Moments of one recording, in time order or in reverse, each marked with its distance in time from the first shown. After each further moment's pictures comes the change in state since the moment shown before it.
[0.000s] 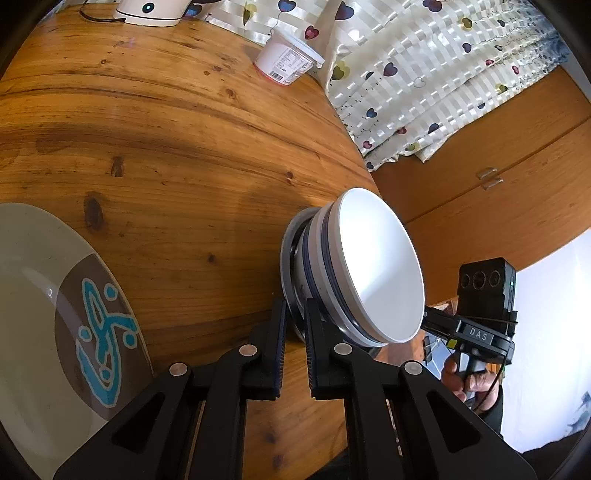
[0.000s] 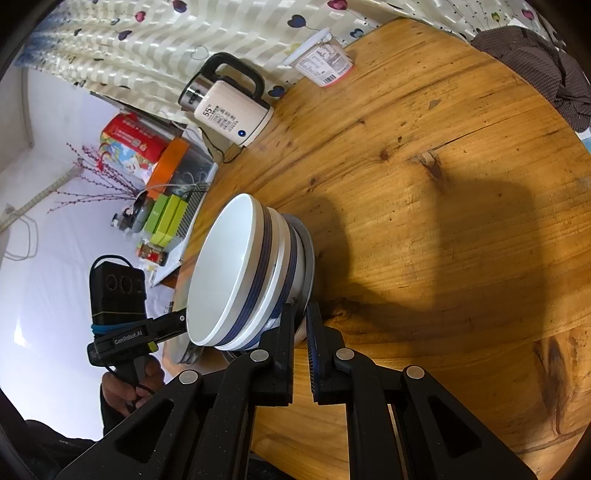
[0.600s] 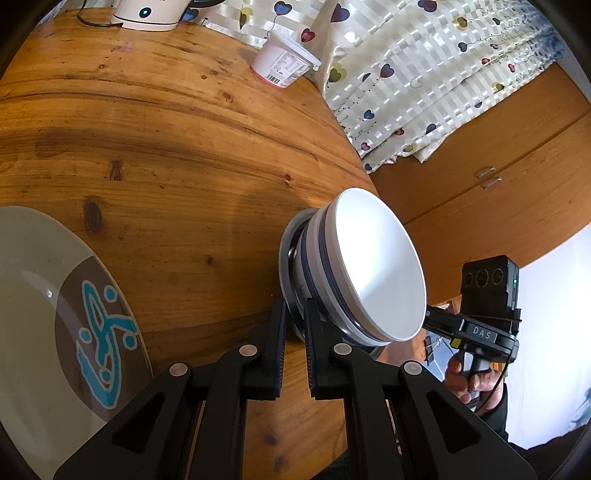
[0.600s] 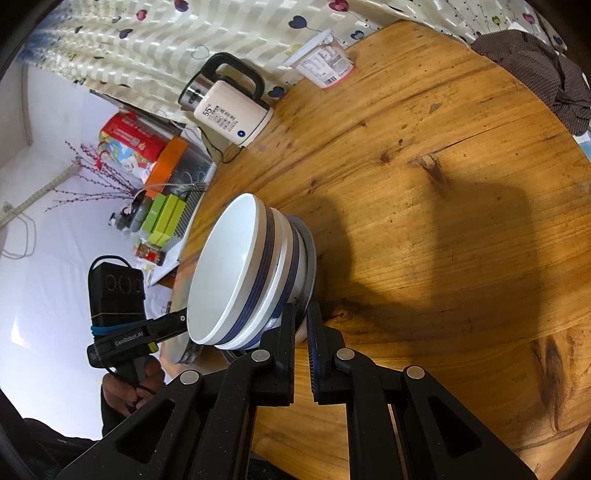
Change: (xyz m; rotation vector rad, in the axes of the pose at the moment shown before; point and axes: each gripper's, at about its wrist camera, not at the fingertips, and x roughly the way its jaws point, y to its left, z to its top) left arm 0.002 -0.001 0.000 0.016 -0.016 0.003; right arm -0.001 0.003 0.000 -0.009 -0.002 -0.011
